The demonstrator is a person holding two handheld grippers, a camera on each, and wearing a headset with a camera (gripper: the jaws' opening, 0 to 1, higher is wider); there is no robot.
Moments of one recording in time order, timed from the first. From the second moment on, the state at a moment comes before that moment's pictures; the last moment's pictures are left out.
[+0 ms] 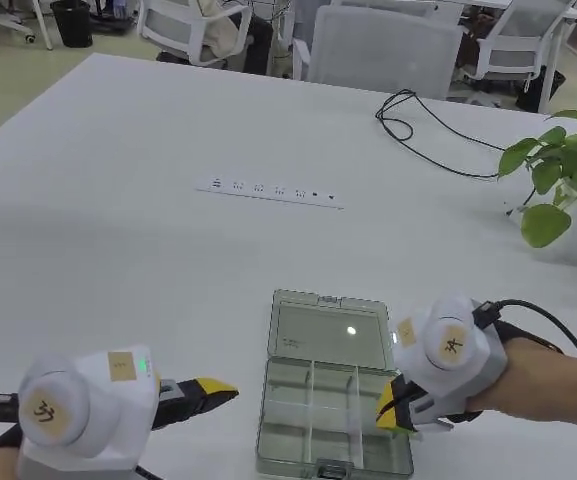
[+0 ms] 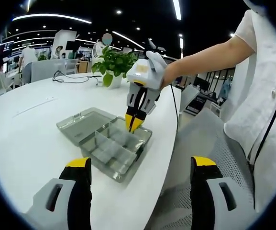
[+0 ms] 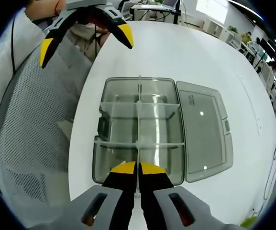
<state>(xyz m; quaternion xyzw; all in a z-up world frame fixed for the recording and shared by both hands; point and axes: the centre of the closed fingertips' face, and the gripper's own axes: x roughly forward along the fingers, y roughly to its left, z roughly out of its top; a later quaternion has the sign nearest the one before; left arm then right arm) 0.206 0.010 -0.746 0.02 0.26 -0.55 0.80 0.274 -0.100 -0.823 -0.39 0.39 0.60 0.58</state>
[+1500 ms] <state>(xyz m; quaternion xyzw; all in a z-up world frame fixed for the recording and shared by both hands) 0.205 0.028 -0.753 0.03 0.26 -0.54 0.80 0.229 -0.168 -0.767 -0.23 0.33 0.52 0.76</state>
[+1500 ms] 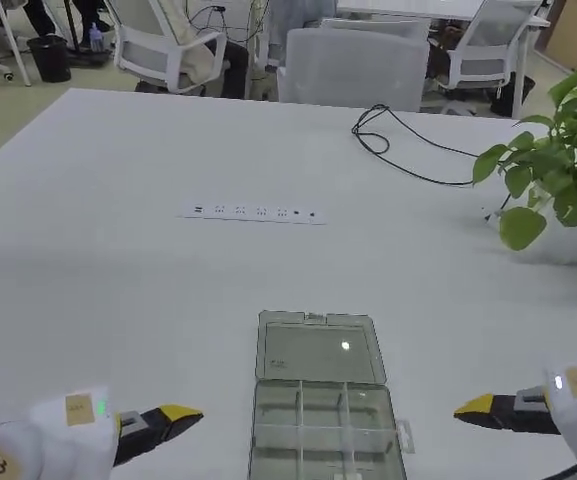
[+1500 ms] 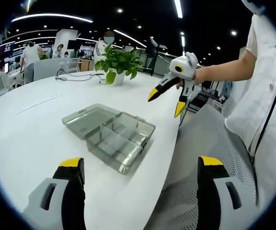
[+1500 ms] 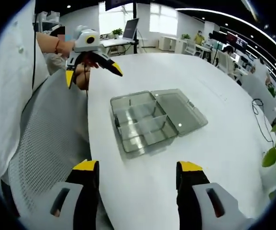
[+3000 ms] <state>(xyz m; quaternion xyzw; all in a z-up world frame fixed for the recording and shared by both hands) 0.196 0.028 -0.765 0.02 0.28 -0.53 0.80 0.218 -0.176 -0.783 -0.20 0.33 0.51 0.77</state>
